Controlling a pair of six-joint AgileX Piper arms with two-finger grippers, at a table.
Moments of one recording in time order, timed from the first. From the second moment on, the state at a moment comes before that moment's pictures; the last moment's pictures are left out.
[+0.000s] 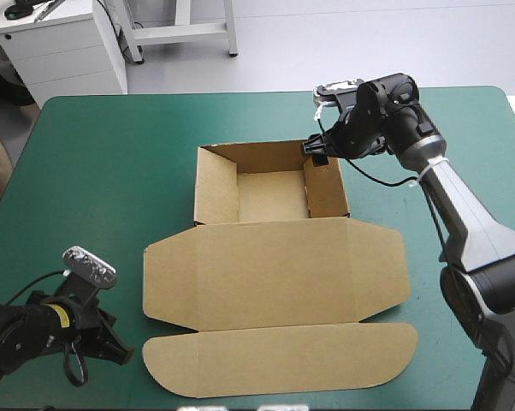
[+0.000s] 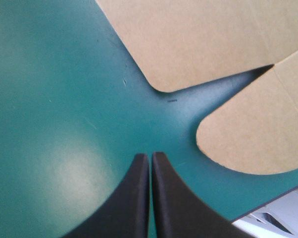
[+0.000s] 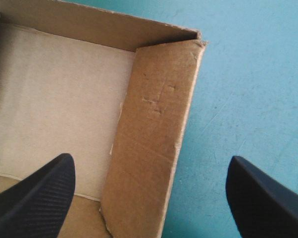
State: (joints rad) left arm -0.36 0.75 -0.79 -0.02 1.22 0.14; right arm 0.38 1.89 -1.99 0.03 1.25 0.07
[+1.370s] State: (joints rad) left arm -0.36 0.58 -0.71 -0.02 1.20 0.11; right arm 0.31 2.12 -2.03 0.13 1.24 0.01
